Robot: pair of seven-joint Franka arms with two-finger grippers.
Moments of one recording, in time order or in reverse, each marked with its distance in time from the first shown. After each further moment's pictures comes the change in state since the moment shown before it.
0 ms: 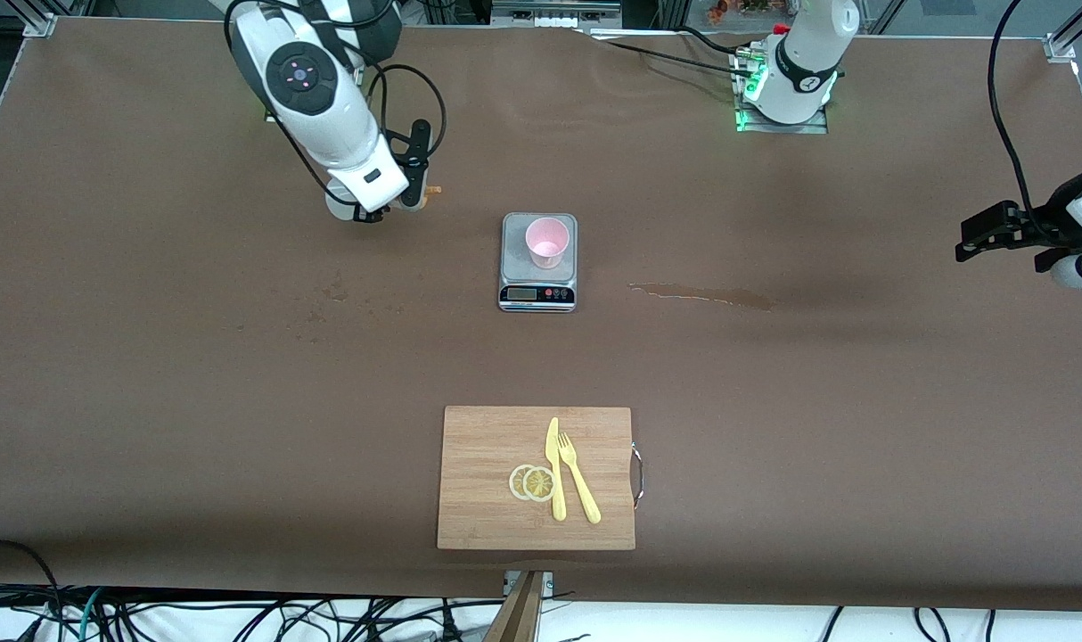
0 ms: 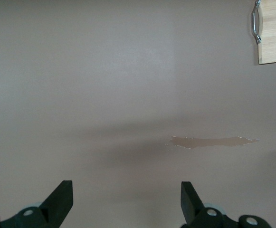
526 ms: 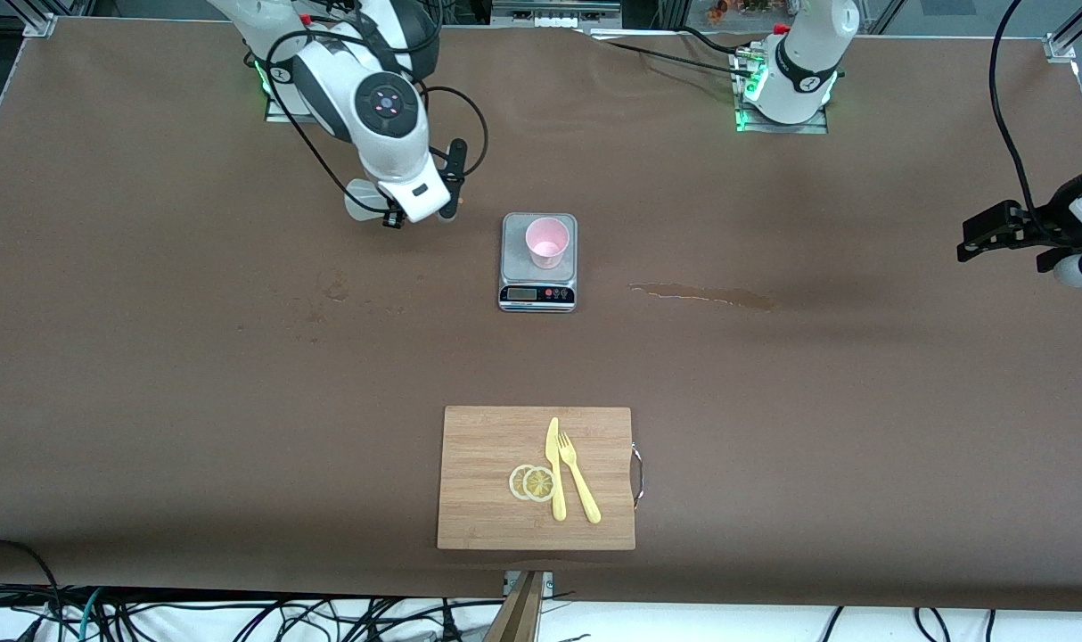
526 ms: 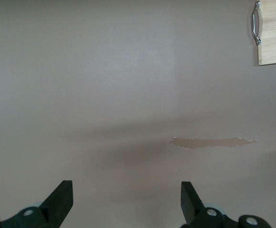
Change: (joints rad) left arm 0.001 0.000 0.000 0.004 0.000 0.000 0.000; right arm 0.087 0.171 0.025 0.043 -0.179 -0.022 0.201
